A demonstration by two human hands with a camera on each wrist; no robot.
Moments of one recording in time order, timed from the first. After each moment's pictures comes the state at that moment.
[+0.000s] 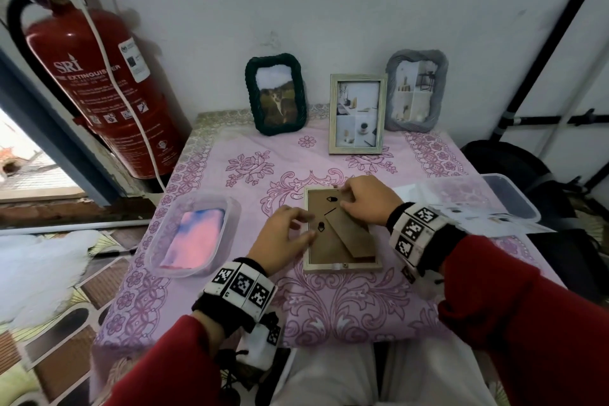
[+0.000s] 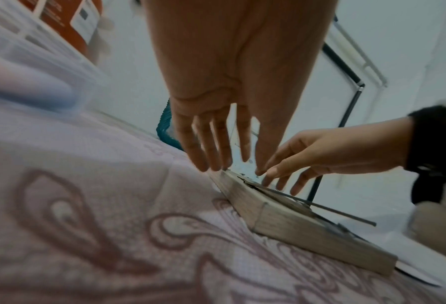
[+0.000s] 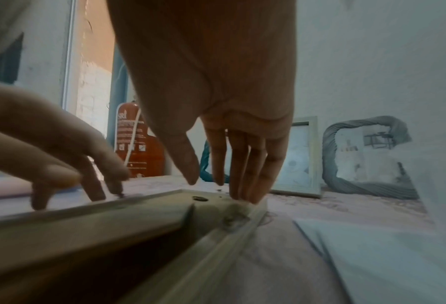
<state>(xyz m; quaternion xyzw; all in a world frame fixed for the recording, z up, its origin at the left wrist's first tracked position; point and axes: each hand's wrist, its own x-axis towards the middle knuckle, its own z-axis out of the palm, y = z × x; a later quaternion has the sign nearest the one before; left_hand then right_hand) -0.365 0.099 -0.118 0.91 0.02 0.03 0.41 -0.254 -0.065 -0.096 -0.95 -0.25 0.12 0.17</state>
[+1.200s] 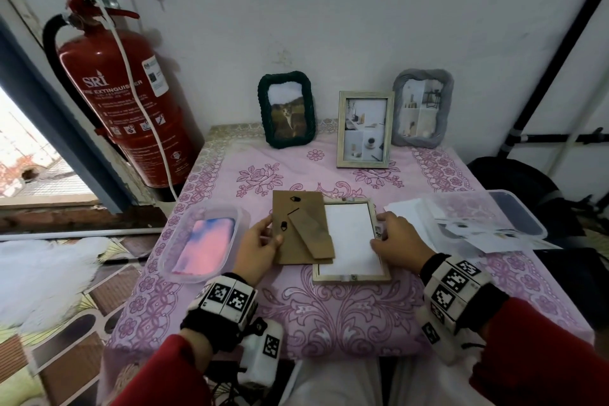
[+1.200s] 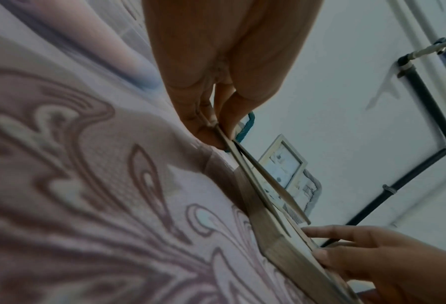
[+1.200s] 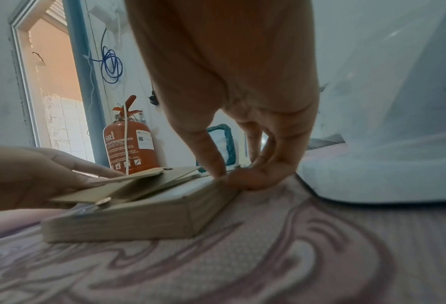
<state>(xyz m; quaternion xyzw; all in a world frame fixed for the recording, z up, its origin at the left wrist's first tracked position) -0.374 0.132 -0.132 0.78 0.17 0.08 0.59 -0.287 -0.102 -0.124 -0.94 -0.11 0.15 0.30</state>
